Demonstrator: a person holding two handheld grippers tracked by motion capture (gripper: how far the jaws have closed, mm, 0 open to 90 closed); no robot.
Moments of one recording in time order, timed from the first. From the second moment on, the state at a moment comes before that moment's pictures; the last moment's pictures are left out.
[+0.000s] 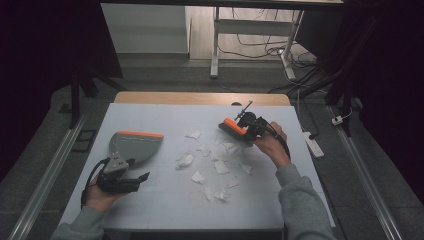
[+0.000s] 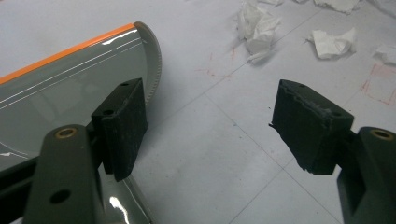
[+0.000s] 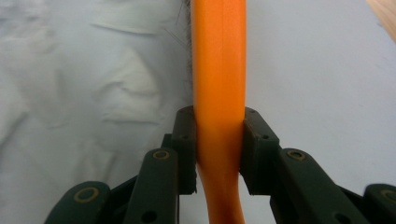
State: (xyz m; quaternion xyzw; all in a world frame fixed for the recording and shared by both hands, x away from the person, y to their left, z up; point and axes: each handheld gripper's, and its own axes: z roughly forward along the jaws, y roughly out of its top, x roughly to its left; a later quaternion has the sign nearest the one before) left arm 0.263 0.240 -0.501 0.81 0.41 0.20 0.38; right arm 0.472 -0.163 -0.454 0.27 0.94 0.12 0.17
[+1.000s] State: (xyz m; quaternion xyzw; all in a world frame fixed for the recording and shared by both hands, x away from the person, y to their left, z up) left arm 0.263 0.243 -0.504 0.81 0.41 0.19 0.38; right arm 0.500 -0.120 -0.454 0.24 0.95 0.14 0.16
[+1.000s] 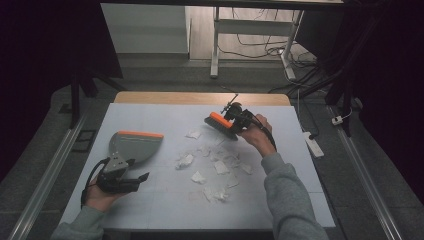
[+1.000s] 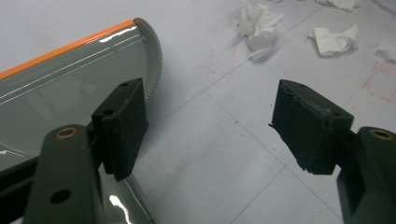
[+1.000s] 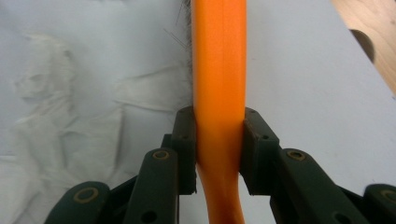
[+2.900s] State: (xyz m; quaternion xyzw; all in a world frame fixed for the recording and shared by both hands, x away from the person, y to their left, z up) left arm 0.263 0.243 -0.504 0.81 0.41 0.19 0.38; right arm 0.447 -0.075 -0.453 0.06 0.98 0.12 0.14
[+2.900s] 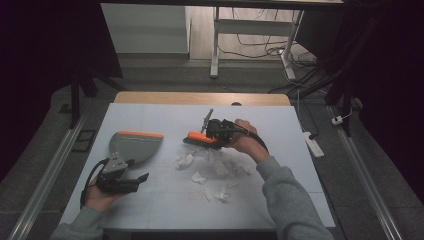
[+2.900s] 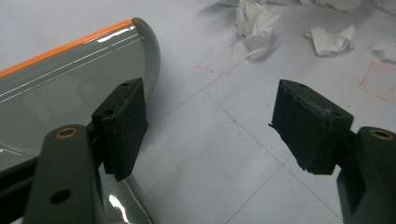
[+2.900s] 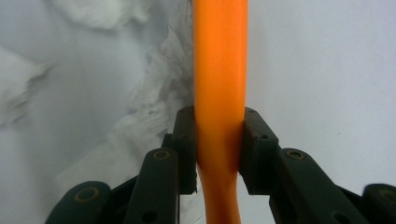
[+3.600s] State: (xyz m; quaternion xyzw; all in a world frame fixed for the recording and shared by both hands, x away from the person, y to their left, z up) left arm 0.263 0.246 -0.504 0.80 0.42 0.19 0.38; right arm 0.428 -0.108 -0.406 0.20 0.92 0.29 0.14
